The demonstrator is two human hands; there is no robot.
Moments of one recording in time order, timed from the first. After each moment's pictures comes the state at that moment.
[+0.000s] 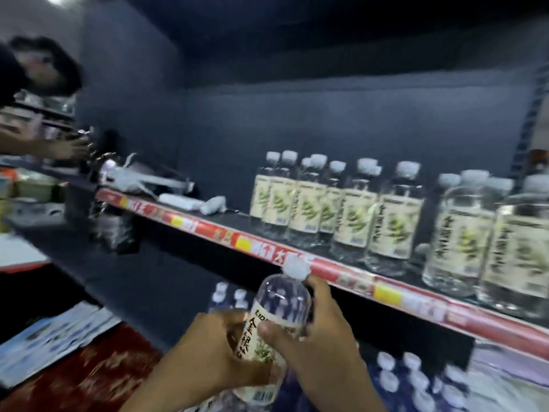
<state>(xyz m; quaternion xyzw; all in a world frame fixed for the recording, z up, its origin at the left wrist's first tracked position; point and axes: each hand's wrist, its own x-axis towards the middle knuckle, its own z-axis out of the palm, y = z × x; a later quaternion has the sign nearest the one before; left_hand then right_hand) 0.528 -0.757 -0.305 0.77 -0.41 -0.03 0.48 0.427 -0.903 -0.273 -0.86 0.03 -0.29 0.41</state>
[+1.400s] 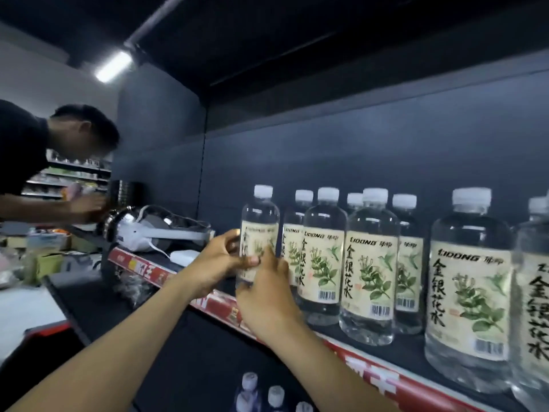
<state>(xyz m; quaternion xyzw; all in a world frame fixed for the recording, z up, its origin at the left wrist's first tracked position) 0.819 -0.817 -0.172 0.65 -0.35 0.03 0.67 0.694 -0.905 -0.185 -0.90 -0.01 -0.28 0.34</state>
